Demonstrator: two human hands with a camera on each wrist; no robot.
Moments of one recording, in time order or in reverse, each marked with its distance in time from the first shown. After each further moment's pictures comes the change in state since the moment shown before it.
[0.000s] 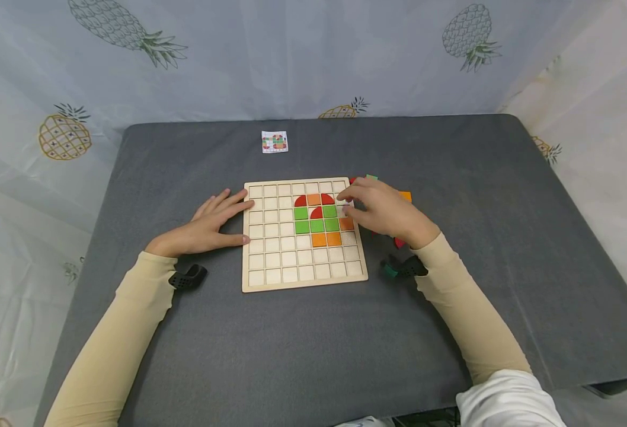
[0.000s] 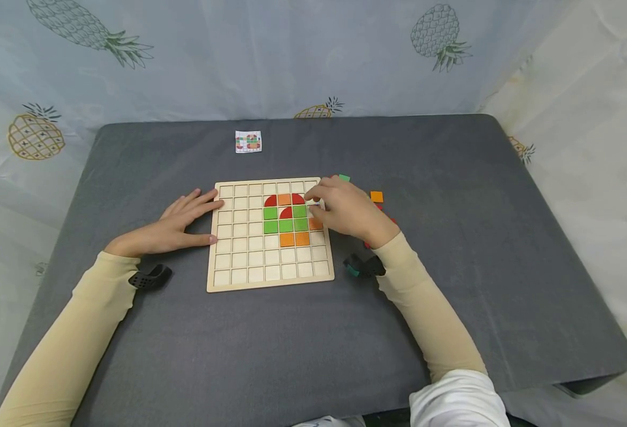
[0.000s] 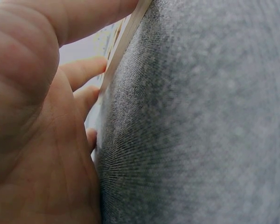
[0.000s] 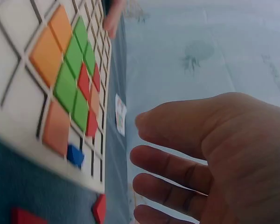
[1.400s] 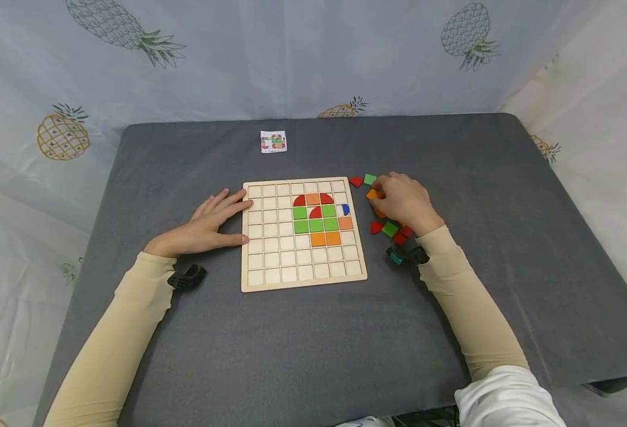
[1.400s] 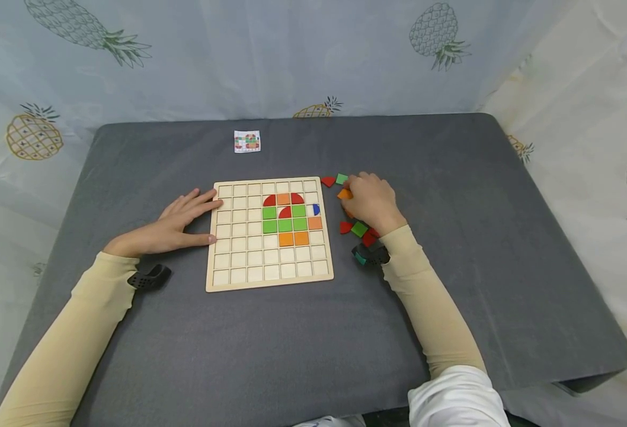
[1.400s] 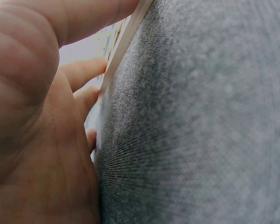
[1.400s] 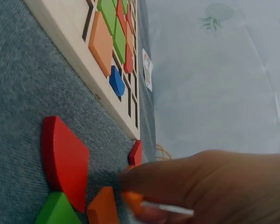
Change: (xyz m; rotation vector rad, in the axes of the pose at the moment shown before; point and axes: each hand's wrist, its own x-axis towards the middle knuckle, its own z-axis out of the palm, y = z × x) left_hand 0.000 0.001 -0.001 -0.002 -0.002 0.004; right_hand 0.001 0.045 0.002 -0.124 -0.043 0.441
